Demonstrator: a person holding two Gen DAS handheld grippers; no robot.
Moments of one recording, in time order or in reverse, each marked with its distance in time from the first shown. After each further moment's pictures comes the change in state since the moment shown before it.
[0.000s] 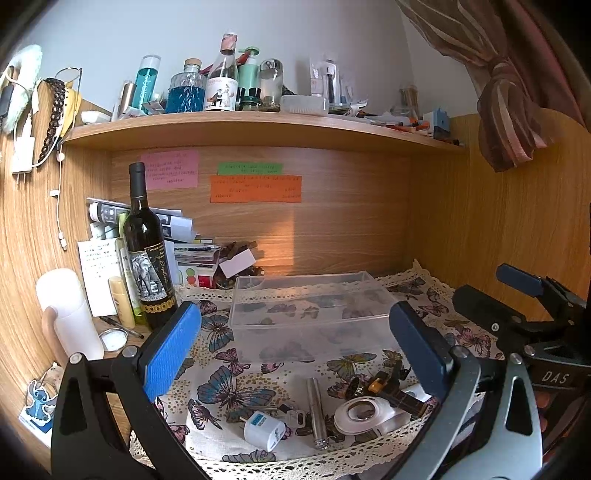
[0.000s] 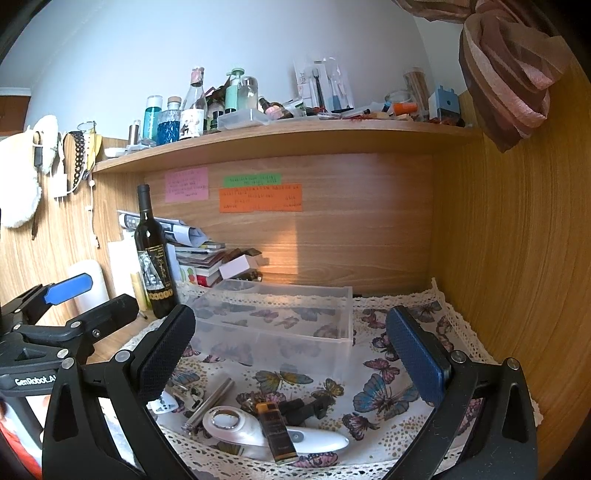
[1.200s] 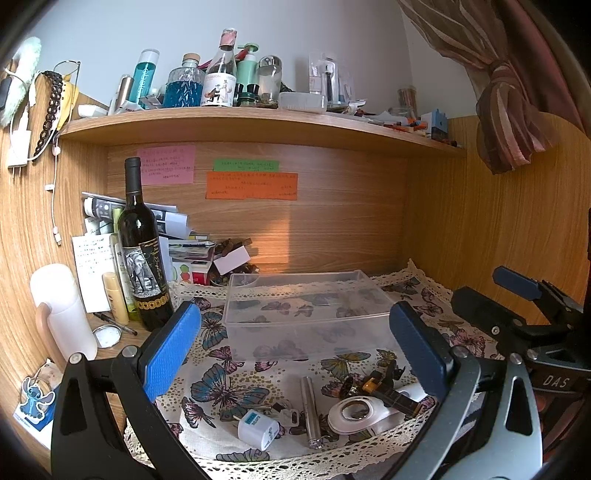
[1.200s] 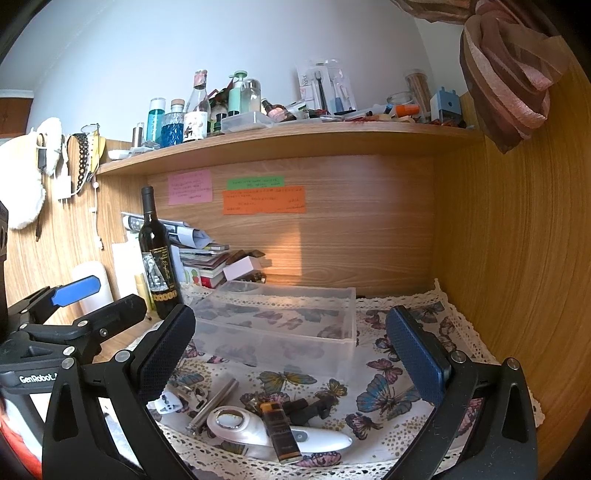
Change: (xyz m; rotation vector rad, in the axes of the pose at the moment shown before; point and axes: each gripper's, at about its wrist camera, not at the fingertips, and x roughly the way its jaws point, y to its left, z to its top) left arm 0.003 0.001 0.000 -0.017 0.011 -0.024; right arm -0.001 0.002 0.001 0.007 -0.005 0.005
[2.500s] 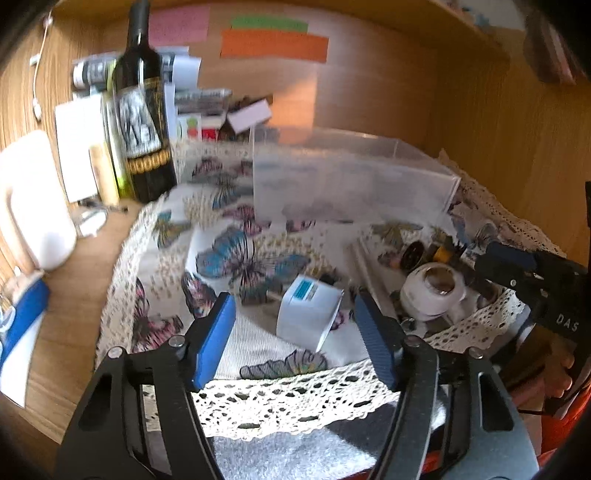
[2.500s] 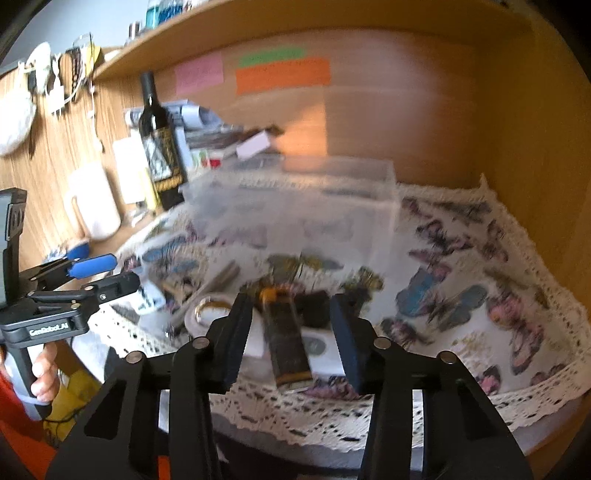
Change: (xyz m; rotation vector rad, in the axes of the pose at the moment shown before) left arm 0.064 0.054 -0.100 -0.053 0.422 -0.010; right arm 0.064 -0.009 -0.080 -0.009 0.412 0.135
